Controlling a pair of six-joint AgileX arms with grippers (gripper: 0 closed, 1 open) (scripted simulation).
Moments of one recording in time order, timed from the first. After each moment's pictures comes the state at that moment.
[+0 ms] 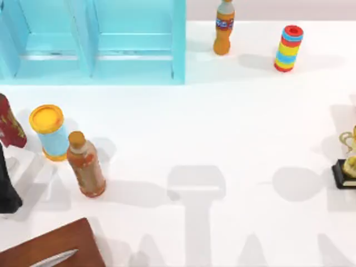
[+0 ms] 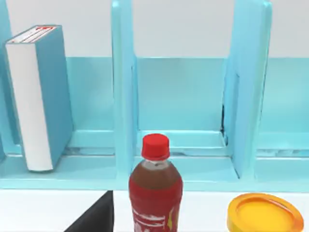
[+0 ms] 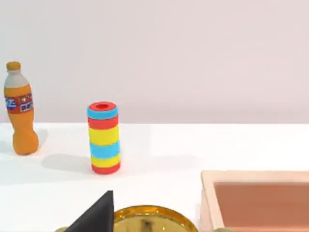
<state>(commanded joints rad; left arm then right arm) 0.00 0.00 0.00 0.00 0.00 0.00 0.00 0.00 0.00 0.00 0.00 0.00</state>
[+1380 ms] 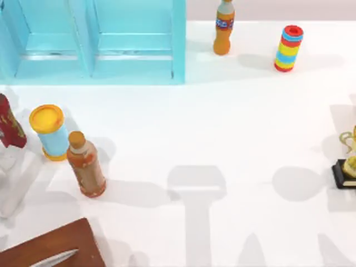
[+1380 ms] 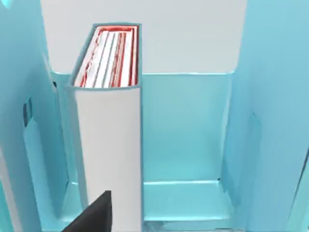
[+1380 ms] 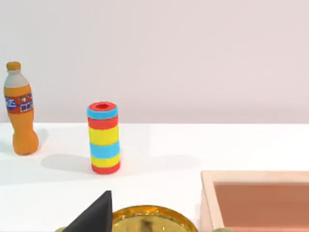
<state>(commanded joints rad) 0.44 1.81 0.77 0.92 0.50 0.06 0.00 0.00 0.00 0.00 0.00 0.00</state>
